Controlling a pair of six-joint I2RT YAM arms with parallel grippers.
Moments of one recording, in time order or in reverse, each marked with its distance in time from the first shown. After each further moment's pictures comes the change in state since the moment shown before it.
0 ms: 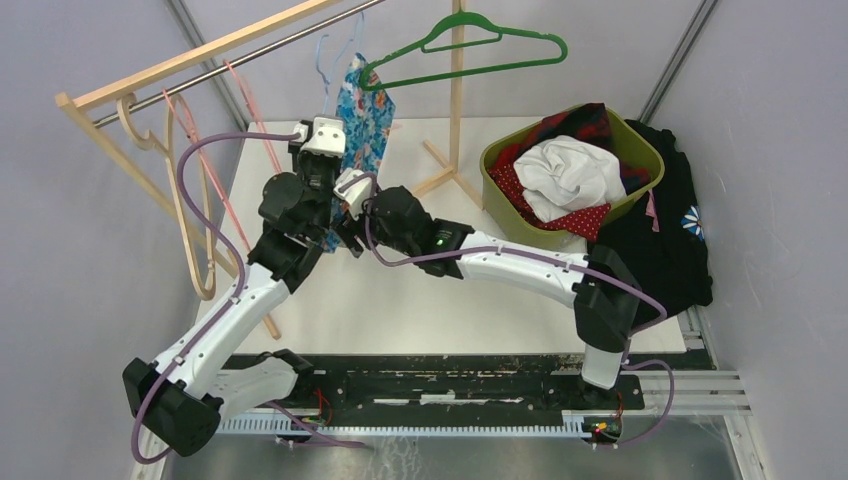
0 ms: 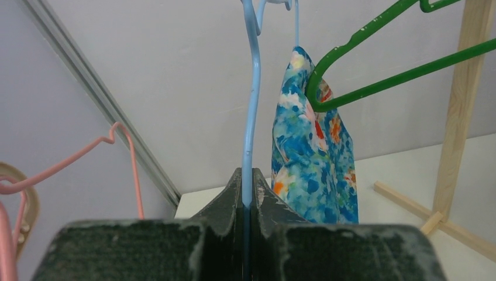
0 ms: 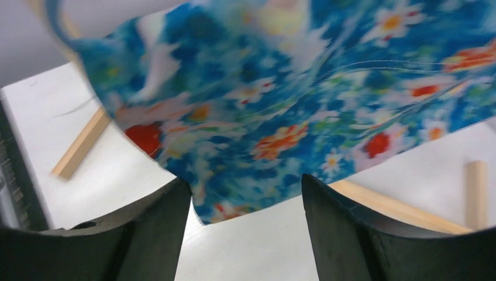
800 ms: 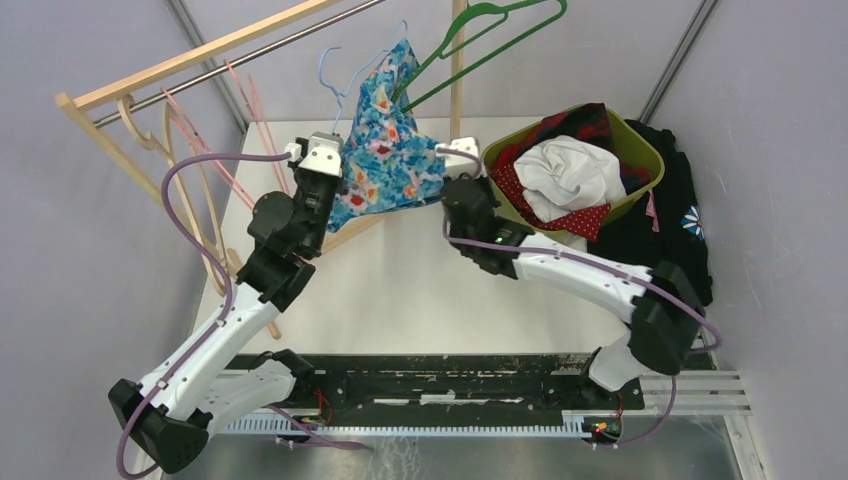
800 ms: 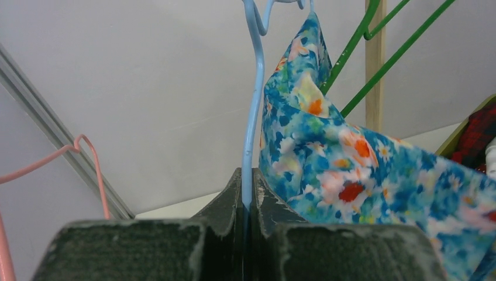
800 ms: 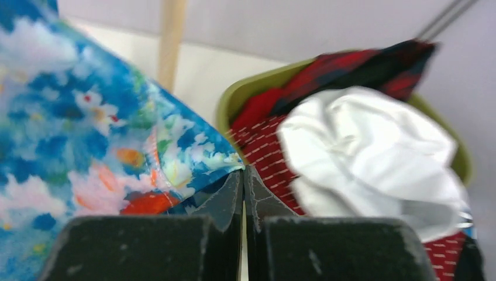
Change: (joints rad) left arm -0.045 -0.118 -0.036 -0.065 0.085 -0.074; right arm -0.130 -0.207 -0.334 0.125 0.967 -0.026
